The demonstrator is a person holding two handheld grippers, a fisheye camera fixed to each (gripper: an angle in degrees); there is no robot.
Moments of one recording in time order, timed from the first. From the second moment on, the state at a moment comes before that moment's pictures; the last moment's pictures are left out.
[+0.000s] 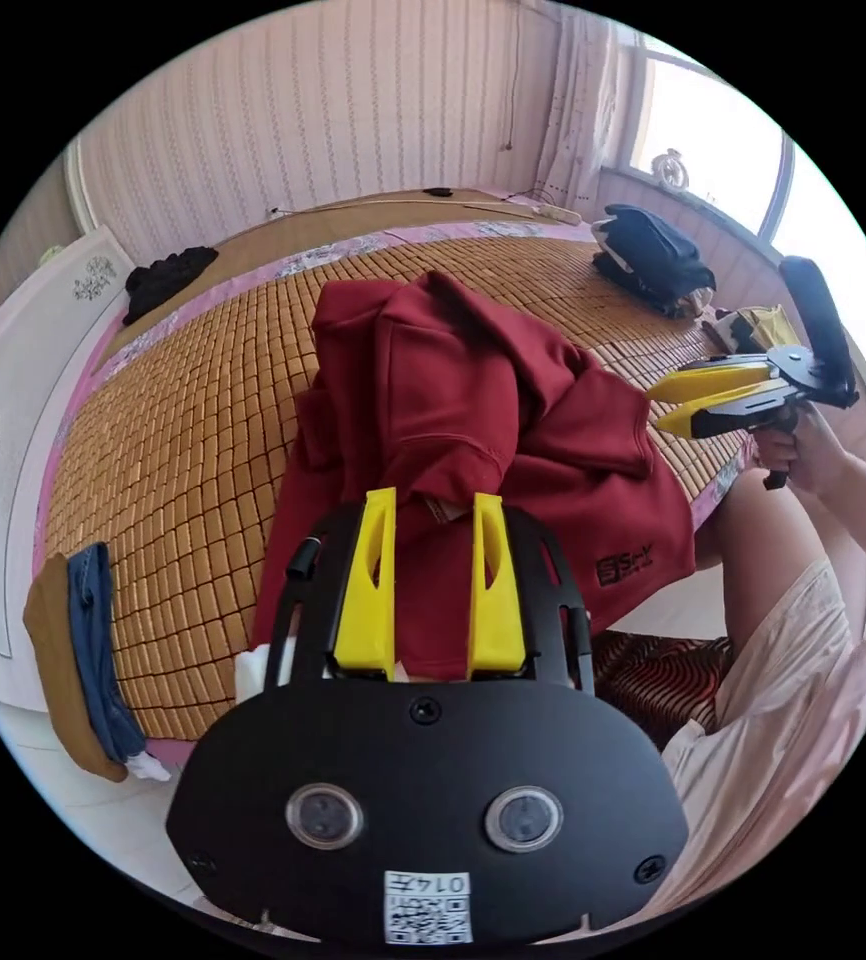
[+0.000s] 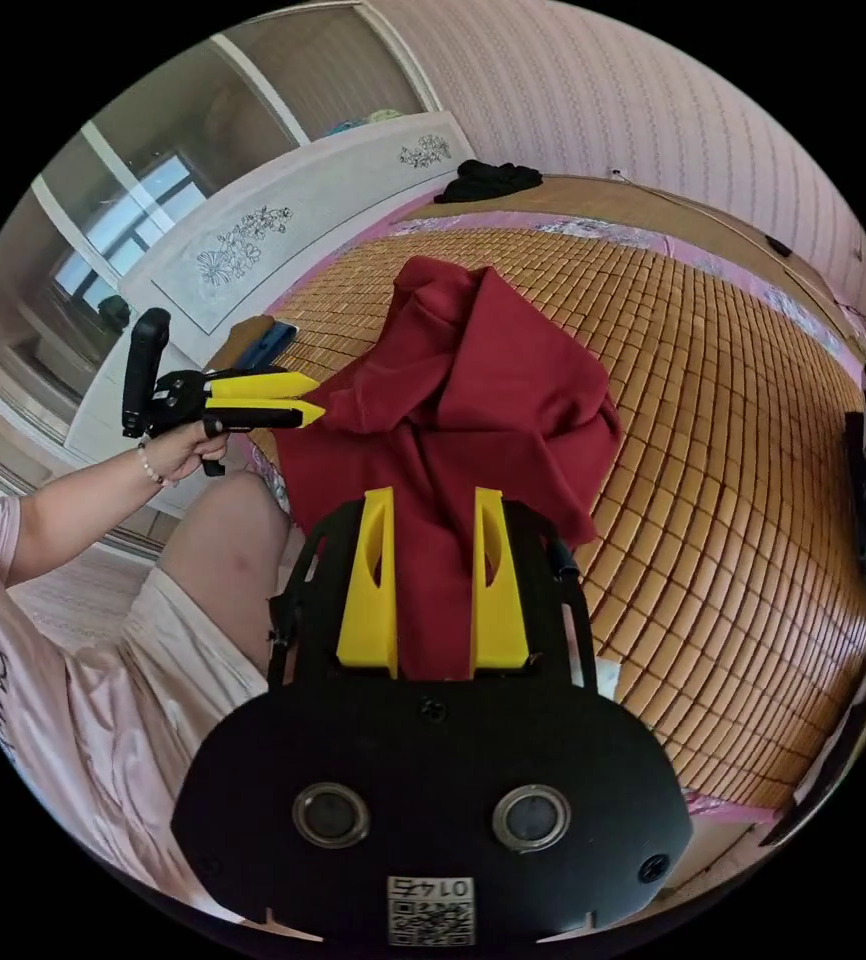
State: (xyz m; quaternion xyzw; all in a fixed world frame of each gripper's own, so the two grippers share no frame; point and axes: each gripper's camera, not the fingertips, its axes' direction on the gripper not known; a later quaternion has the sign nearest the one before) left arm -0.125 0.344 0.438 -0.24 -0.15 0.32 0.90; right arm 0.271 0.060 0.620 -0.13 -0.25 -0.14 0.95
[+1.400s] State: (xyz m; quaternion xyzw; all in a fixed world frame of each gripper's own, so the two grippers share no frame) left arm -0.091 0.308 0.529 -0.35 -0.02 0.39 0.85; right arm 0.257 -0.128 0.613 -0.20 -0.17 -0.13 0.96
